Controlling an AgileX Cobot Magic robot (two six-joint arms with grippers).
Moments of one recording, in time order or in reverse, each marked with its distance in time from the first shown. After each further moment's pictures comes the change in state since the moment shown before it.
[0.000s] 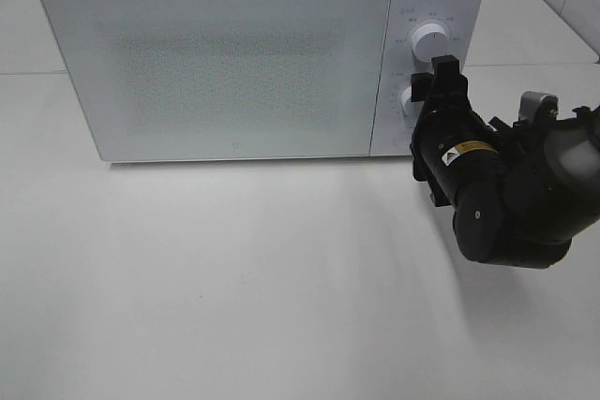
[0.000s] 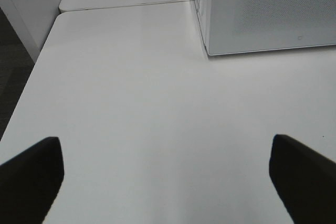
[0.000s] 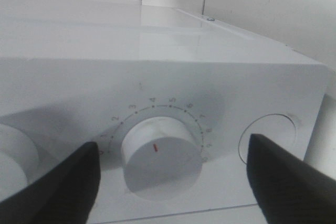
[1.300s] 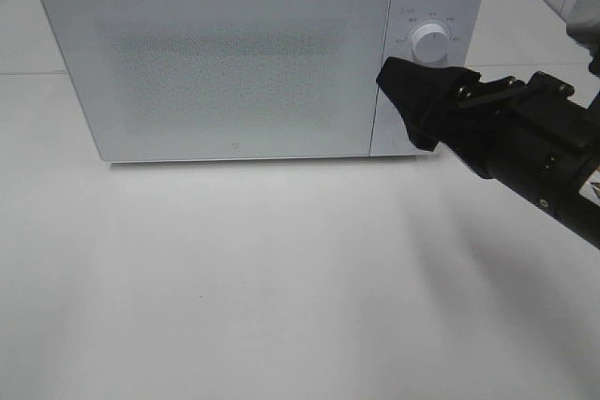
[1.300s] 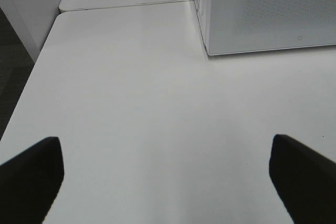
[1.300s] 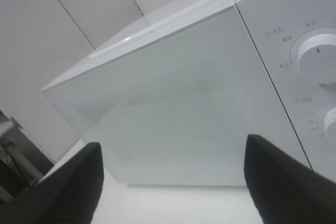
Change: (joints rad) left arm 0.000 0.000 0.000 0.000 0.000 0.000; right arm 0.095 -0.719 0.402 -0.423 0.210 -0.894
